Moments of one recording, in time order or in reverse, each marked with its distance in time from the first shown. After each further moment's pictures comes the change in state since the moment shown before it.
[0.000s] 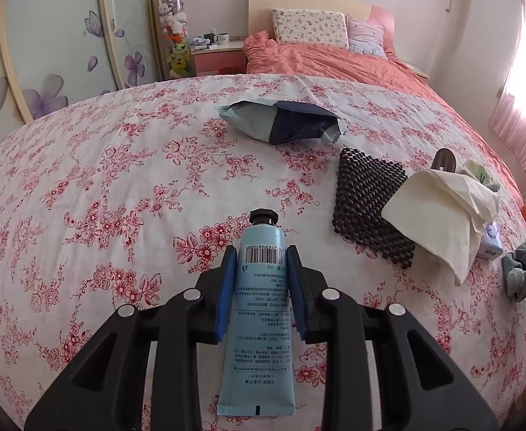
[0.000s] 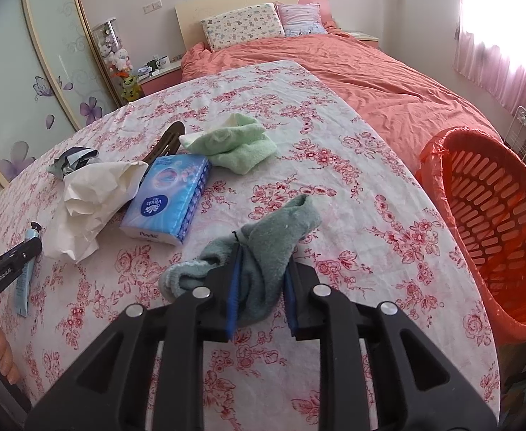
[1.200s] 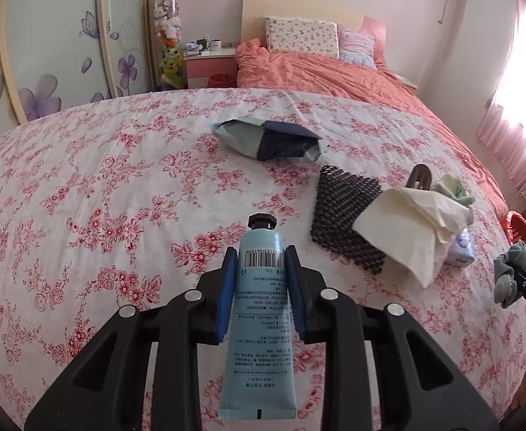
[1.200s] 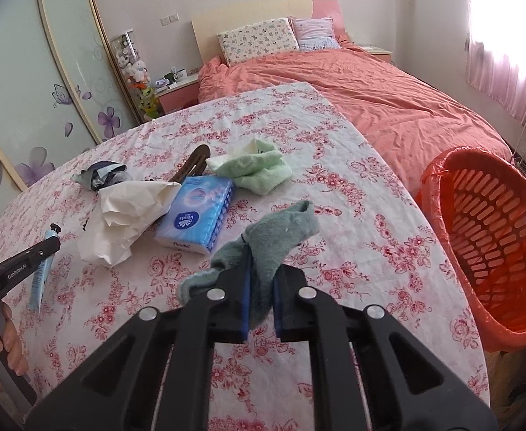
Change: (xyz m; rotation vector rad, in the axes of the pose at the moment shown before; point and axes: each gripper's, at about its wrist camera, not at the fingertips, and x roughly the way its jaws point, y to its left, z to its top) left arm -0.024 -0.003 0.006 -0.012 -0.033 -0.063; right arm -0.036 -0.002 0.006 -0.016 -0.065 0.071
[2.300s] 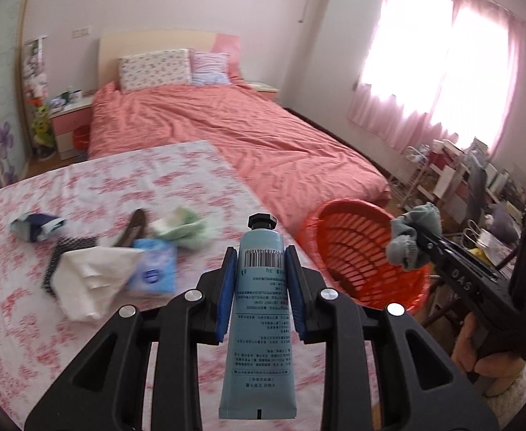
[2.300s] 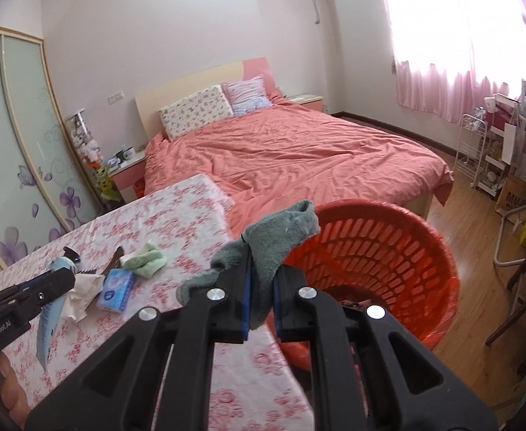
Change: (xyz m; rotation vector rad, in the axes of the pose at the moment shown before) left arm -0.076 -0.227 0.003 0.272 -0.091 -0.459; right arm -0.126 -0.147 0.018 0.182 -0.270 -0.173
